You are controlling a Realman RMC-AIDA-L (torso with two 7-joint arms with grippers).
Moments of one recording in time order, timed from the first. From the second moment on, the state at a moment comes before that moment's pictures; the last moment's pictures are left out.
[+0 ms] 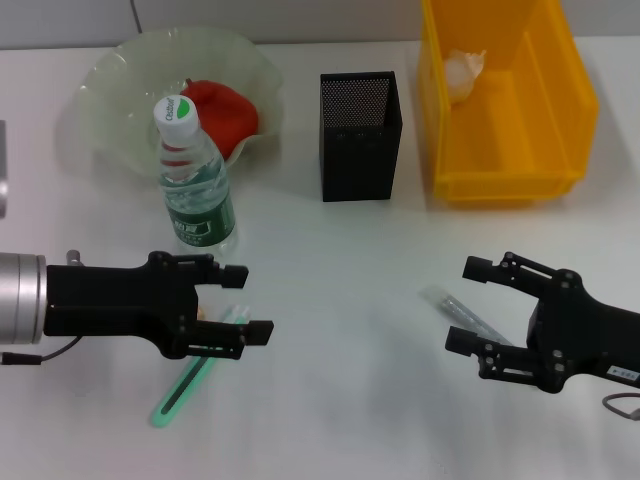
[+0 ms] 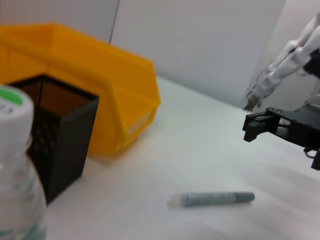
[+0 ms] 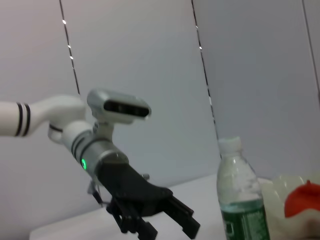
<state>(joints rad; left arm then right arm) -0.28 -2.06 1.14 0.98 1.84 1.58 -1.58 0.33 2.08 -0.61 -0.39 -1.91 -1.78 0.89</state>
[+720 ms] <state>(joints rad) -0.33 -2.07 1.52 1.38 2.18 1.42 -2.49 0.37 2.08 -0.61 -0.34 -1.90 -1.66 0.87</state>
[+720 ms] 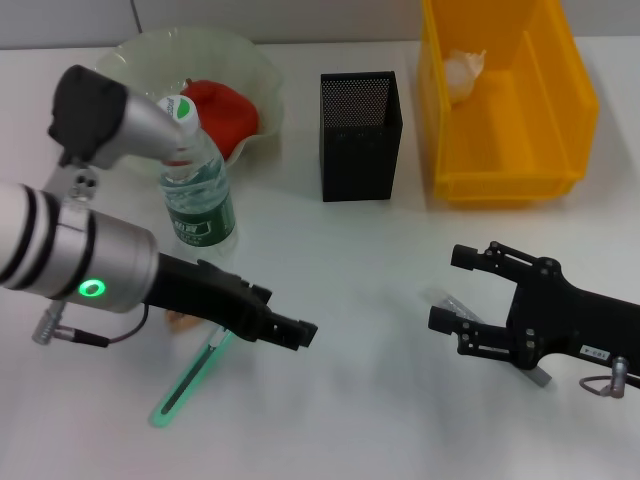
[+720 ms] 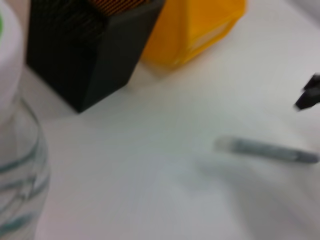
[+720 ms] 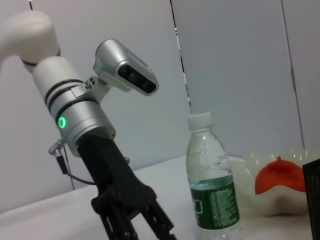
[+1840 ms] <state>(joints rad) -0.41 -2.08 1.76 1.54 2.58 1.45 -2.87 0.39 2.08 -0.60 -0.29 -1.90 -1.62 0.82</state>
